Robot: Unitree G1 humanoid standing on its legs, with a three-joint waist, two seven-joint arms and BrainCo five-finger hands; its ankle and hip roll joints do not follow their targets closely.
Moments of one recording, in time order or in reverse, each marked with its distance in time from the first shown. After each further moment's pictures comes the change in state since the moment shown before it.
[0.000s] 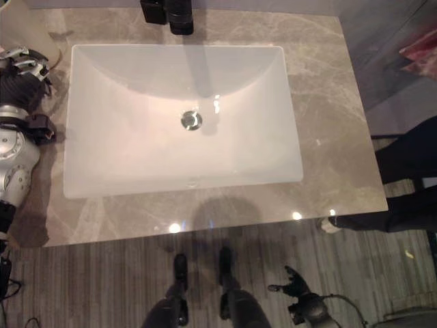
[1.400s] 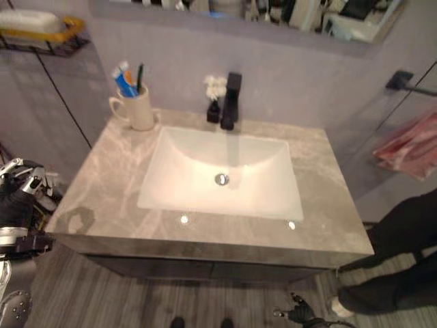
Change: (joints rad) left arm 1.121 -0.346 0.581 -0.804 0.000 -0.084 -0.183; right arm 0.113 0.044 -0.110 0.076 -0.067 0.002 0.046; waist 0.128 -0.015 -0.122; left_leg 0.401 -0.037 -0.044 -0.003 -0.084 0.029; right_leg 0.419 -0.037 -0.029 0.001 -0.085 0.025
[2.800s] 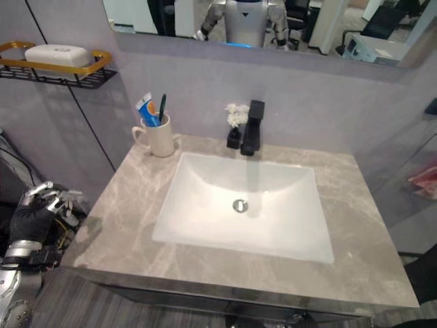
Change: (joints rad) left arm 0.043 0.036 -0.044 0.196 -0.002 0.054 -0.103; right arm 0.061 -0.002 -0.017 0.004 0.012 0.012 0.025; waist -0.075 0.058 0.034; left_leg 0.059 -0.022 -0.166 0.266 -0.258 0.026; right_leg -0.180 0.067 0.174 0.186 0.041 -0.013
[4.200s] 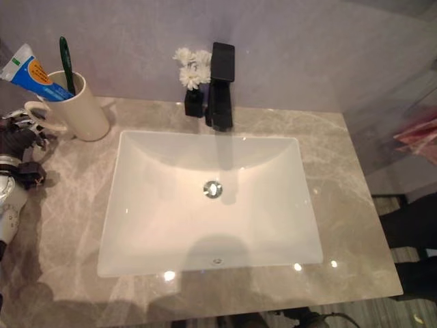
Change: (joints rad) left arm -0.774 0.318 -0.364 0.577 -0.004 0.029 0.159; right arm -0.095 -0.030 0.135 -0.033 0.015 -0.001 -0.007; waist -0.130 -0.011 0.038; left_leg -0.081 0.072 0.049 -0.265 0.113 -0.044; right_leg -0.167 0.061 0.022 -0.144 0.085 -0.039
